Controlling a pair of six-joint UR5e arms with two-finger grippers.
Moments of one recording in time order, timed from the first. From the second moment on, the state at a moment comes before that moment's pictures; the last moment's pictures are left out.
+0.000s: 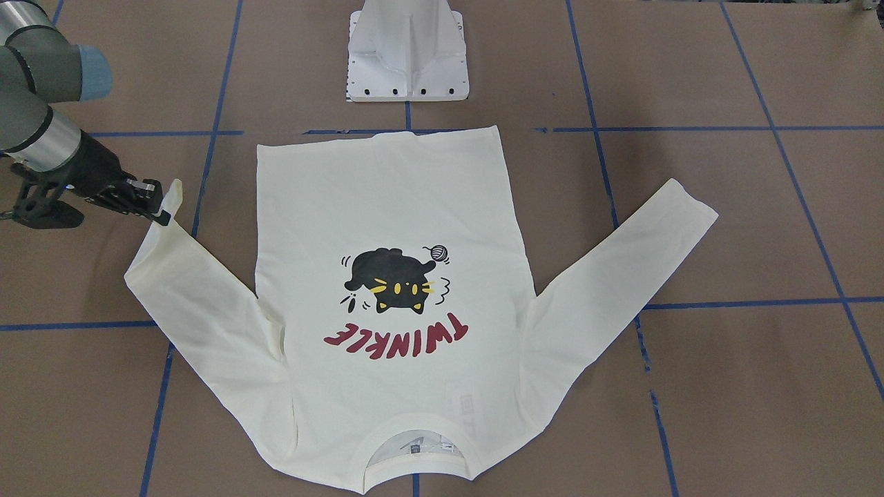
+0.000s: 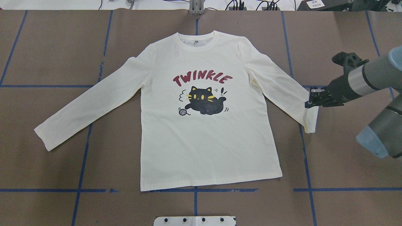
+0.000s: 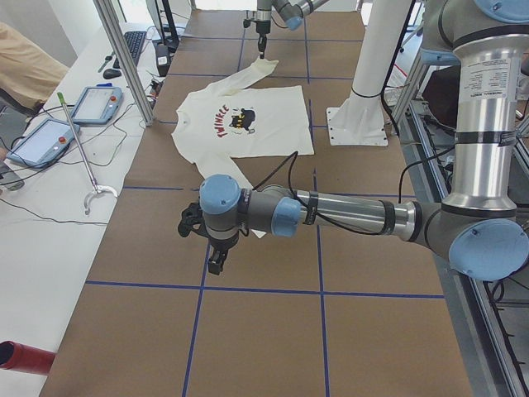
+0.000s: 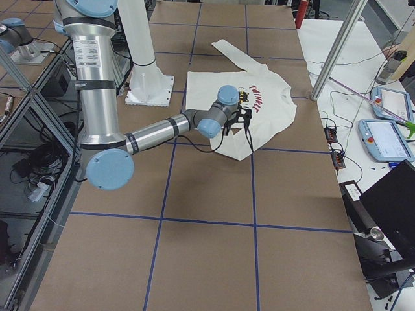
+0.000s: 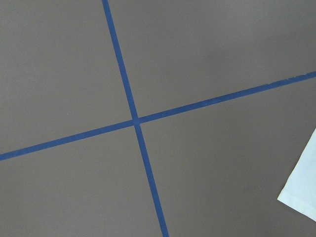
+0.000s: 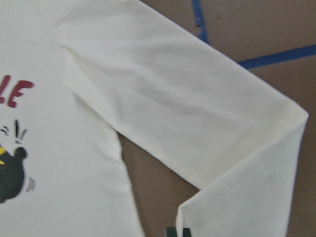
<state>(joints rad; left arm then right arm) -1.55 -1.54 -1.71 -1.64 -2.40 0.12 0.89 -1.38 1.80 -1.10 2.27 1.25</state>
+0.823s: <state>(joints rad) -1.55 -1.54 -1.71 -1.68 -2.41 0.11 0.68 -0.51 1.16 -1.10 2.02 1.57</state>
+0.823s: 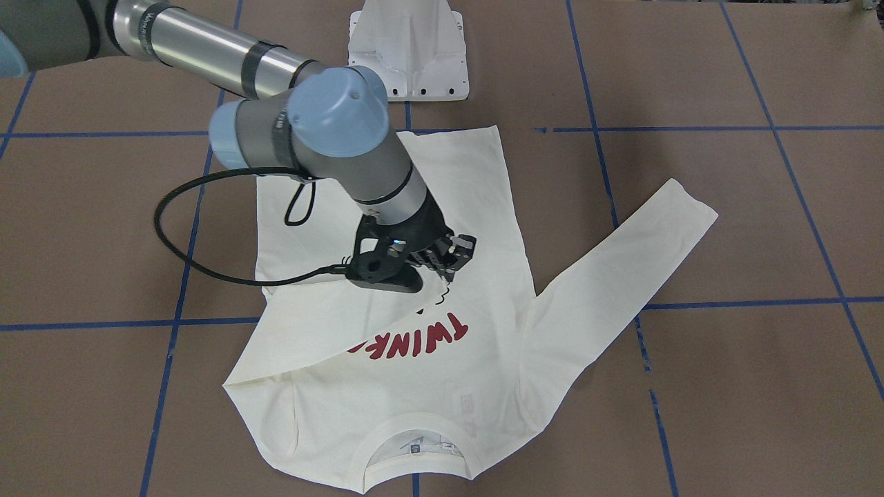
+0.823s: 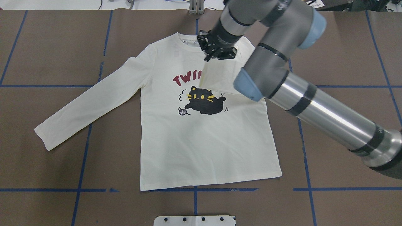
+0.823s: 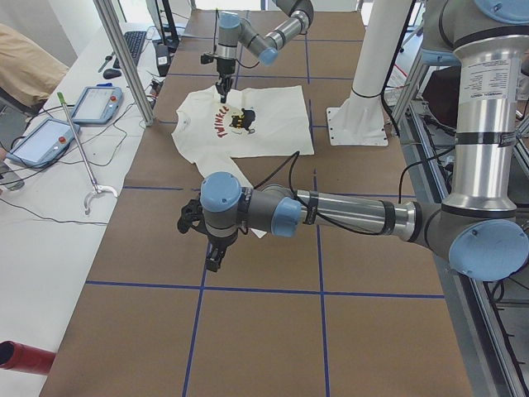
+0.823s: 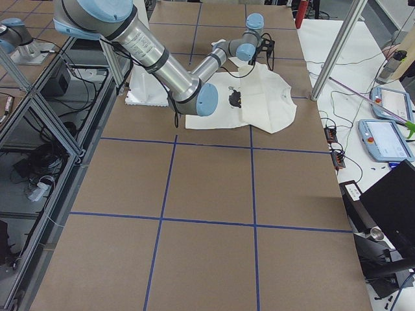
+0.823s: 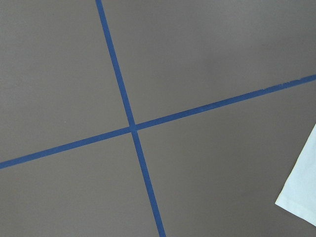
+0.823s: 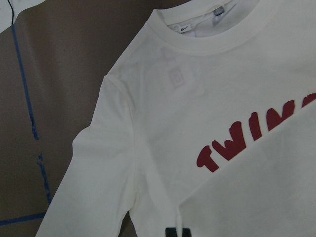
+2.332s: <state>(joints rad) -1.04 -1.55 -1.58 -2.16 -2.41 -0.75 0.72 -0.96 1.61 -1.01 2.05 1.64</state>
